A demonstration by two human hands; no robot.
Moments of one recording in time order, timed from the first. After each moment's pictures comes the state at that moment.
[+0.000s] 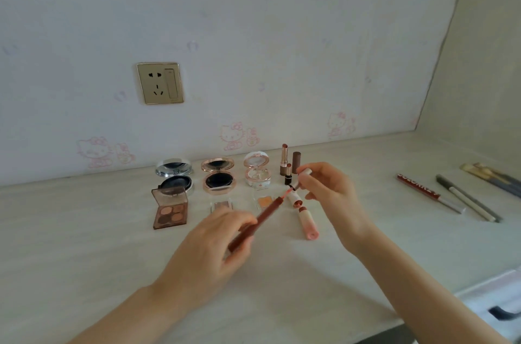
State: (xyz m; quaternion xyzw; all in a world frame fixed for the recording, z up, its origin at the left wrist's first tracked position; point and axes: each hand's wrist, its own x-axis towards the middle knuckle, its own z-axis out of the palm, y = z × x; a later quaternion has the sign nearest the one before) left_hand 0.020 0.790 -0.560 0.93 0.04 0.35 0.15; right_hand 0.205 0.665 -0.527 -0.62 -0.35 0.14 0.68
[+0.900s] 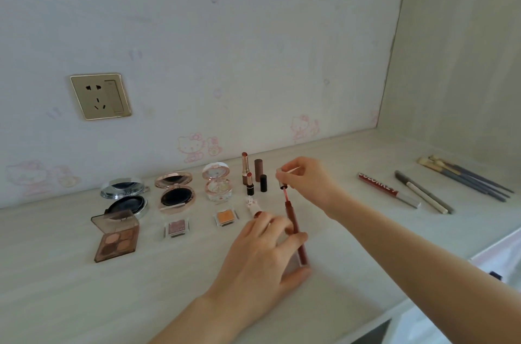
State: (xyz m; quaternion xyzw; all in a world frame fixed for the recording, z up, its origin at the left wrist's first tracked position) left_hand 0.123 0.724 -0.572 0.96 -0.04 0.29 0.00; right_hand 0.300 0.671 -0.527 -0.78 -0.30 0.11 0.54
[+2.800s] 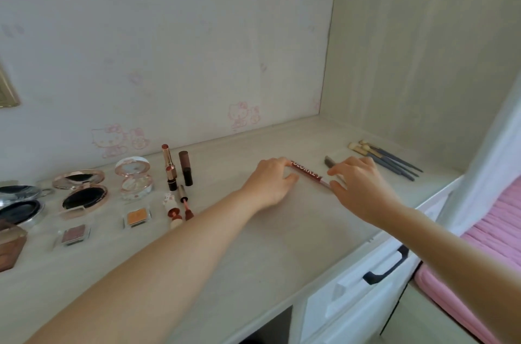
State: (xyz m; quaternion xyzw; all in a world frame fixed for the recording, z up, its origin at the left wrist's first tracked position) left_hand 0.334 0.671 -0.556 0.96 0.07 0.12 0.25; right_hand 0.381 0.478 -0.545 -0.93 -0.31 -0.13 0.13
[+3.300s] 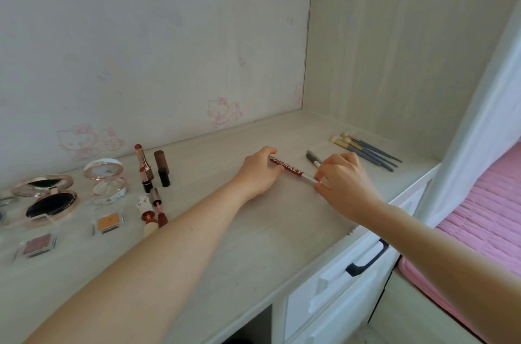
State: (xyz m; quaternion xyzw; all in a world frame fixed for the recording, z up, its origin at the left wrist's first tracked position) left_hand 0.370 0.669 -0.570 0.92 0.10 0.14 0.35; right_hand 0.387 0.469 -0.556 -0.93 -0.32 -0.15 0.11
